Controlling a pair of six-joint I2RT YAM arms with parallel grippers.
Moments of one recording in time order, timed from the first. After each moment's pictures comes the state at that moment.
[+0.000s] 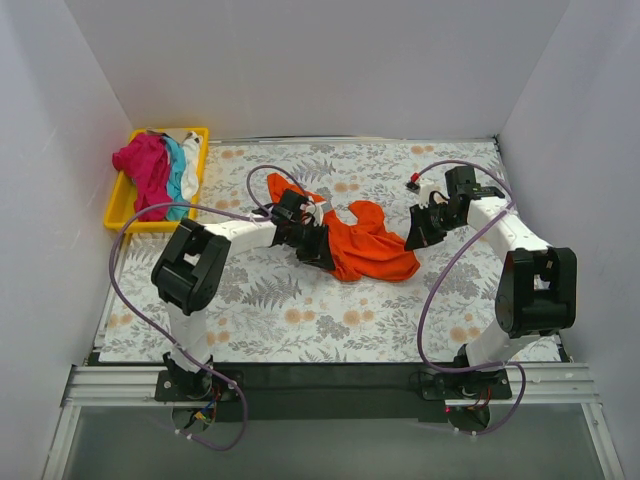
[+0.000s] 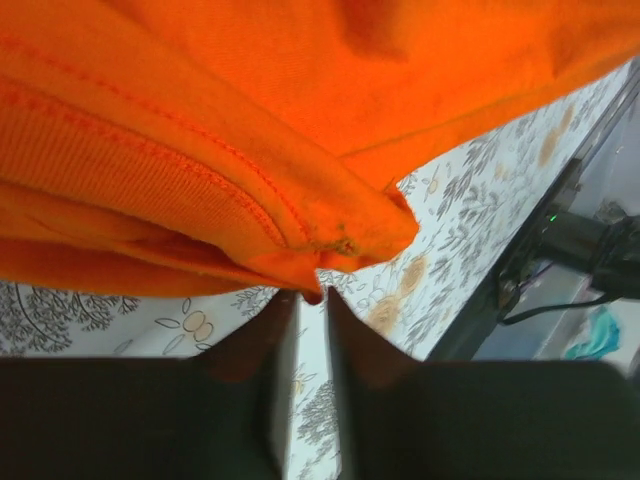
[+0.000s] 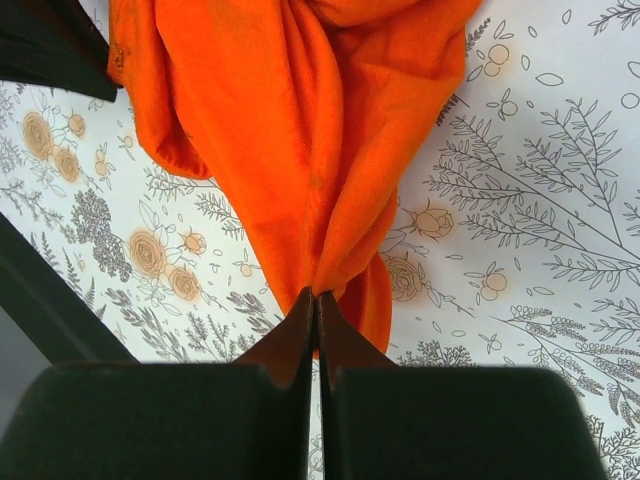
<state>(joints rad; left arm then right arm) -0.55 1.92 1.17 -0.26 0.65 -0.42 0.10 1.61 1.17 -0.78 -0.64 -0.31</state>
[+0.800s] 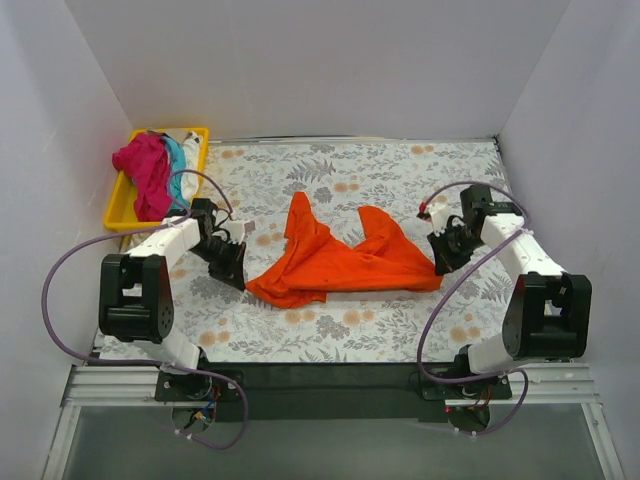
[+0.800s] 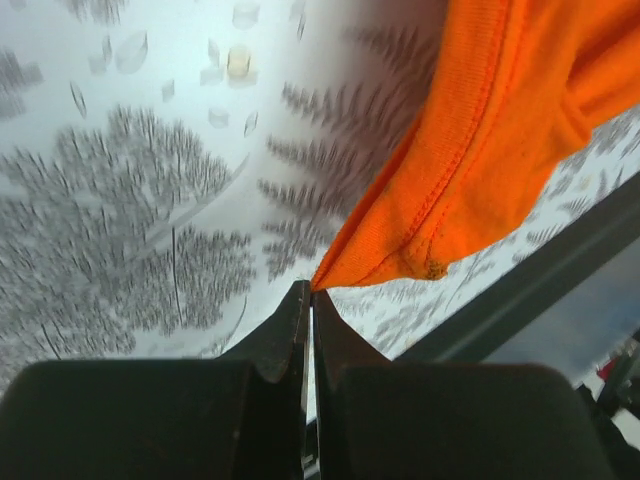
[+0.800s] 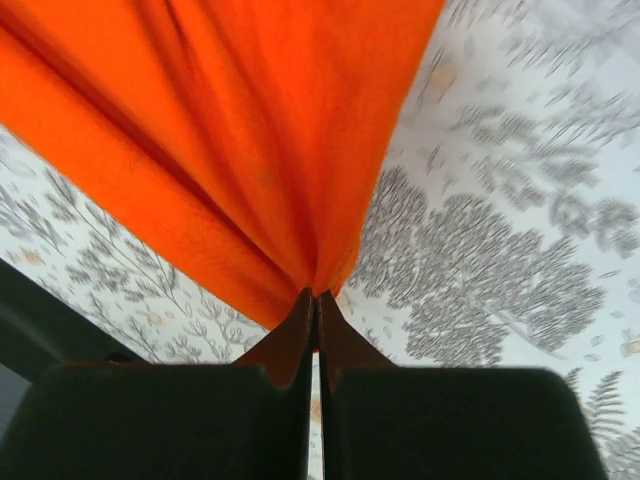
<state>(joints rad) -0.08 1.61 1.02 -0.89 0.51 0.28 0.02 1.47 1.08 -0.95 -0.42 -0.58</state>
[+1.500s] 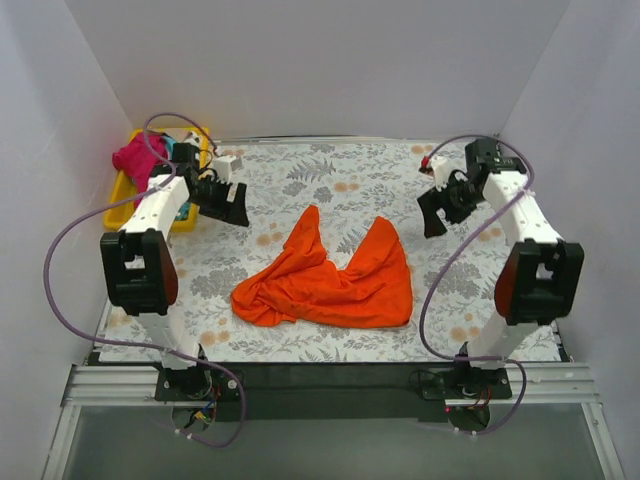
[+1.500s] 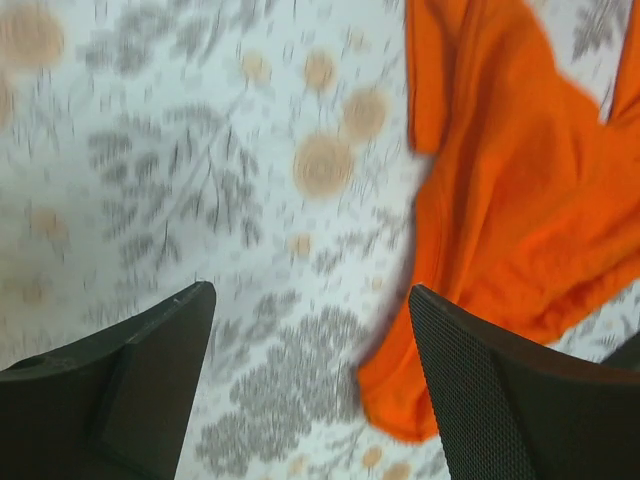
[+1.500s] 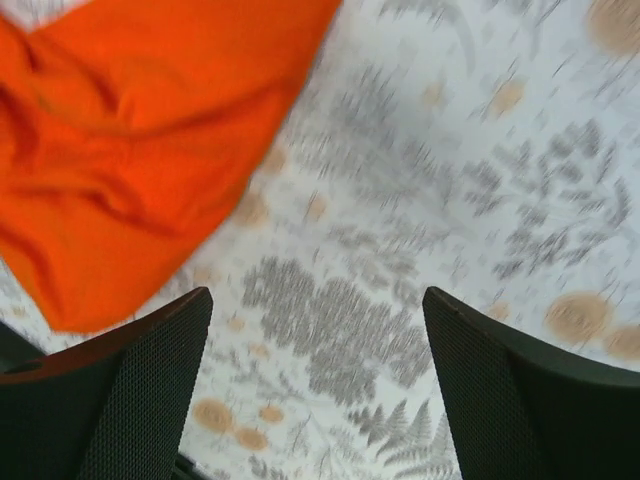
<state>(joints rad) 0.04 1.77 1.43 -0.89 0.55 0.39 0.01 1.62 1.39 -1.06 -0.42 -0.68</state>
